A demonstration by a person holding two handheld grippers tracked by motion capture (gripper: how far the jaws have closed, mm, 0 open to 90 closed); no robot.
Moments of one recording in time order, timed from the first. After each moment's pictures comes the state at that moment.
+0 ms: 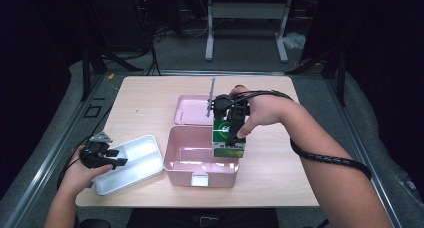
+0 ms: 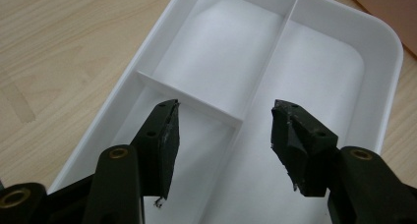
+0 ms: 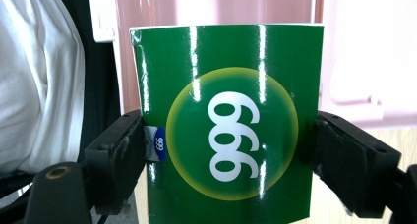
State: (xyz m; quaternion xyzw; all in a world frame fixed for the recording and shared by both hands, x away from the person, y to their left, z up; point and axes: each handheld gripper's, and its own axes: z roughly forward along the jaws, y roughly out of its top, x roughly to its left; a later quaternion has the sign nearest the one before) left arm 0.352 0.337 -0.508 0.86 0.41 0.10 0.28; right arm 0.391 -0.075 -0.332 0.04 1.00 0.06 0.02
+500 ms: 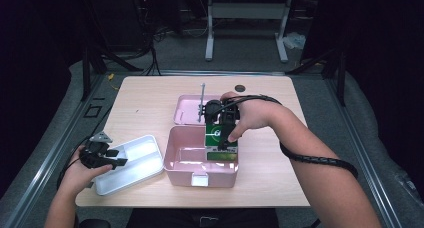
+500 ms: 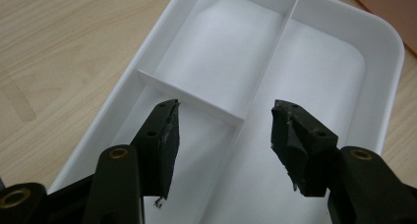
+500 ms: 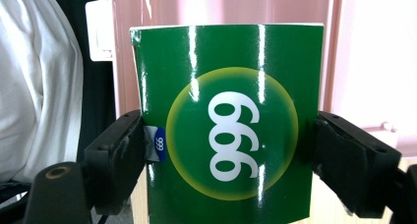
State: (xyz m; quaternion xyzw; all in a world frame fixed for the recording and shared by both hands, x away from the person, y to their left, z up) left arm 0.352 0.337 -0.509 0.86 0.41 0.10 0.28; right arm 0.392 -0.057 -0.350 0.04 1.00 0.06 0.01
